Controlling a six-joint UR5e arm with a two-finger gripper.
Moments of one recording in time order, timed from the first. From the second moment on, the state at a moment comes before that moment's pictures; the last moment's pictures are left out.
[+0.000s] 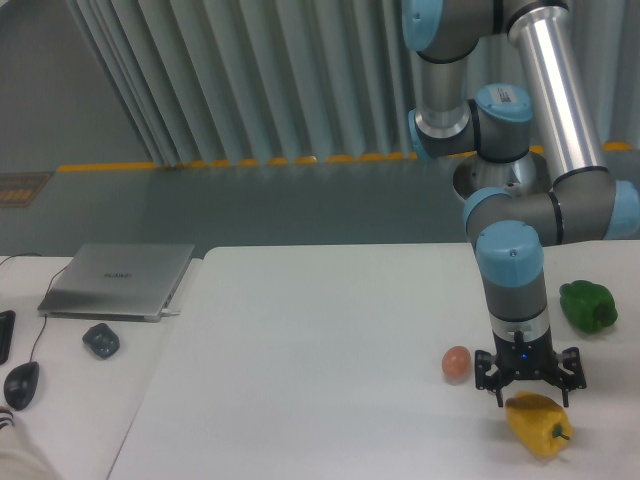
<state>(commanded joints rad) 2.30 -2.08 -1.52 -0.98 1.68 0.21</state>
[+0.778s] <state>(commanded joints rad) 2.27 -2.11 -1.49 -0.93 1.67 0.22</state>
